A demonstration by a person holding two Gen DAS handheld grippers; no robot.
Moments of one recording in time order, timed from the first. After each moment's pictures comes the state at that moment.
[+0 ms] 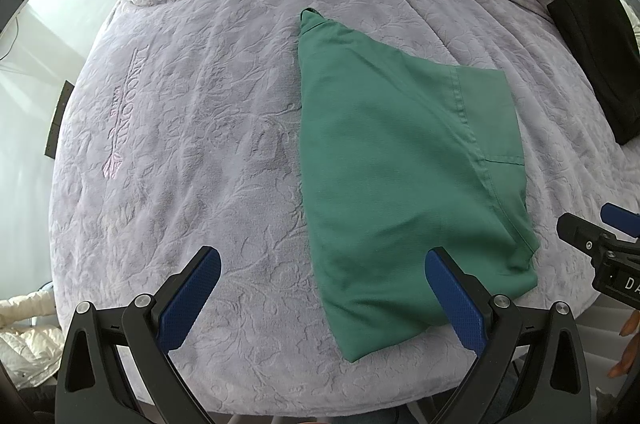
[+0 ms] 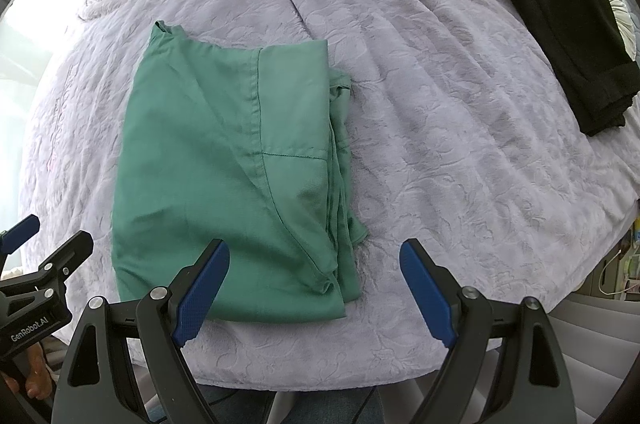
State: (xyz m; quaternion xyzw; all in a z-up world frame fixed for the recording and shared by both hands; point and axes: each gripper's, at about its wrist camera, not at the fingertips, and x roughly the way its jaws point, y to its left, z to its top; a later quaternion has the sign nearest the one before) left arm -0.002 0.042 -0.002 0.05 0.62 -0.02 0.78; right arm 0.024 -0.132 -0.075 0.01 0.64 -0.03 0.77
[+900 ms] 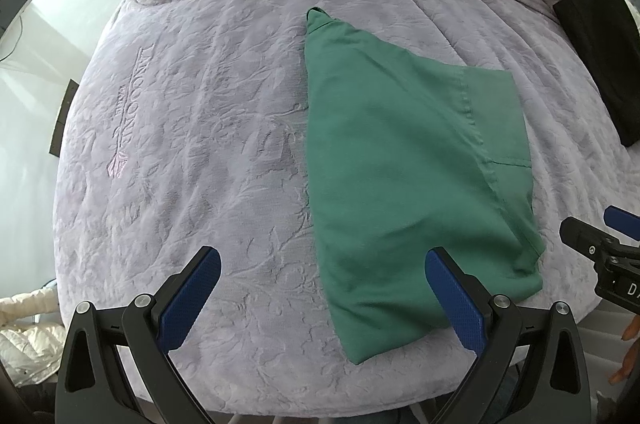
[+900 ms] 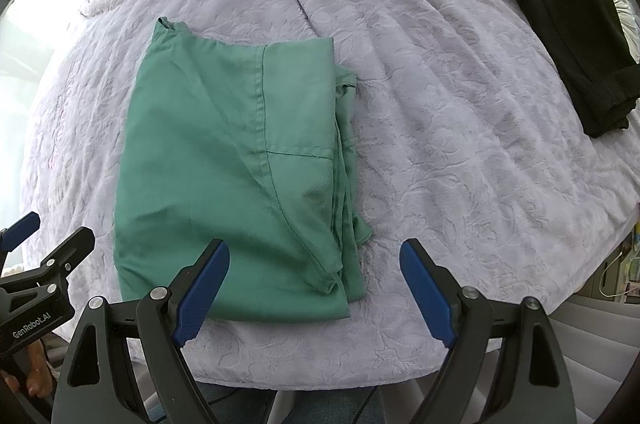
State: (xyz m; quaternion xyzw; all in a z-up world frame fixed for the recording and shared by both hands) left arm -0.001 0.043 -0.003 0.05 0.62 -0.01 0.78; right arm 0.031 -0.130 -0.077 0.00 0.64 -0.03 0.77
